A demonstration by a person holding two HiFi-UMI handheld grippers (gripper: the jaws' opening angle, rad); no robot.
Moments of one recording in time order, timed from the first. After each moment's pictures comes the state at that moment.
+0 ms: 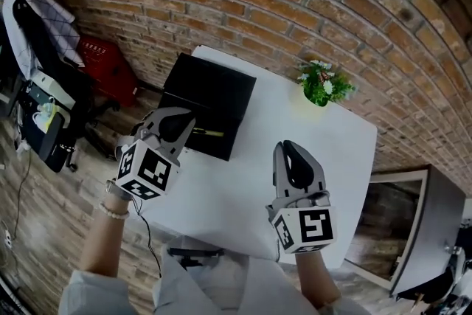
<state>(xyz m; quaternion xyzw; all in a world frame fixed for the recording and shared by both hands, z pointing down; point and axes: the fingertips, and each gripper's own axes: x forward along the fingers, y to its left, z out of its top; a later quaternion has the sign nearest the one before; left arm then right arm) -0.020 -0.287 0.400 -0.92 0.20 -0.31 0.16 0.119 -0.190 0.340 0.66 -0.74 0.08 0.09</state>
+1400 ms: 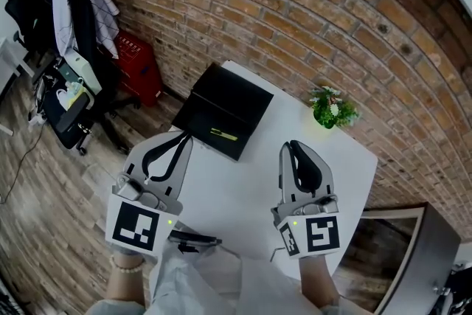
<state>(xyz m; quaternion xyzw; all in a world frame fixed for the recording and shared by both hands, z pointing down) -0.081 -0.170 0.236 -0.90 0.41 -0.12 0.09 0.079 -0.157 0.251 0.59 -0.81 -0.01 0.05</state>
